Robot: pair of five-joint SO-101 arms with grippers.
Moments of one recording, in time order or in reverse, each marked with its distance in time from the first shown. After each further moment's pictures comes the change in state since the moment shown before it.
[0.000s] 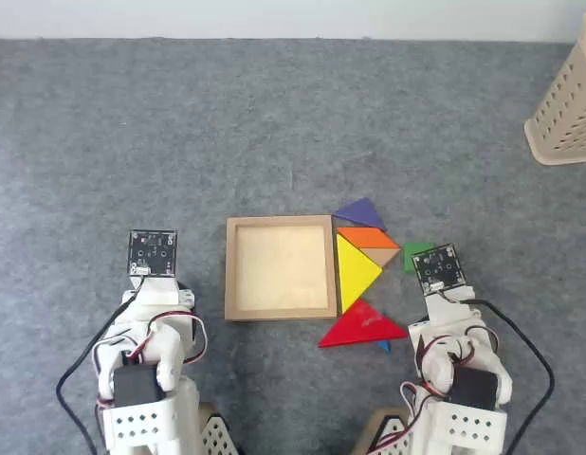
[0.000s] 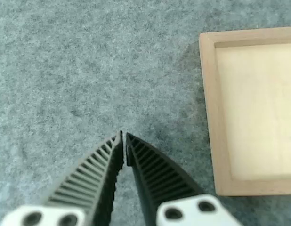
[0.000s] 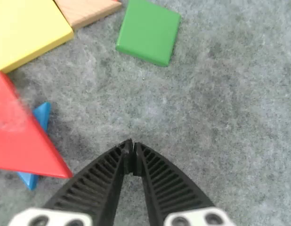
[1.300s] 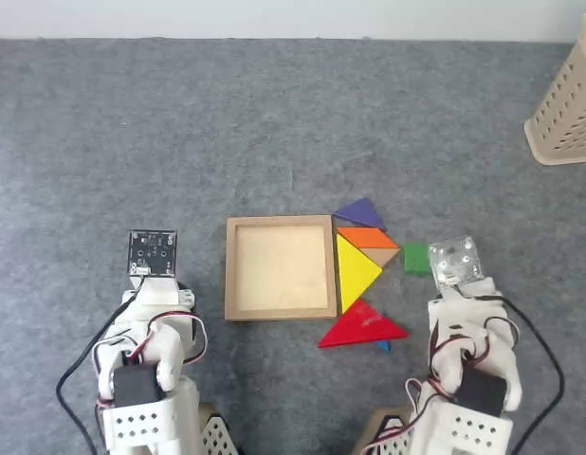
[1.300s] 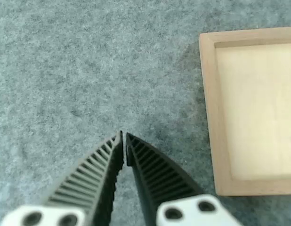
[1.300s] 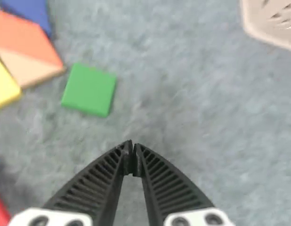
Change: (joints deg) left arm 0.0 0.0 0.0 0.0 0.0; right arm 5.9 -0.1 -5.3 -12.3 4.7
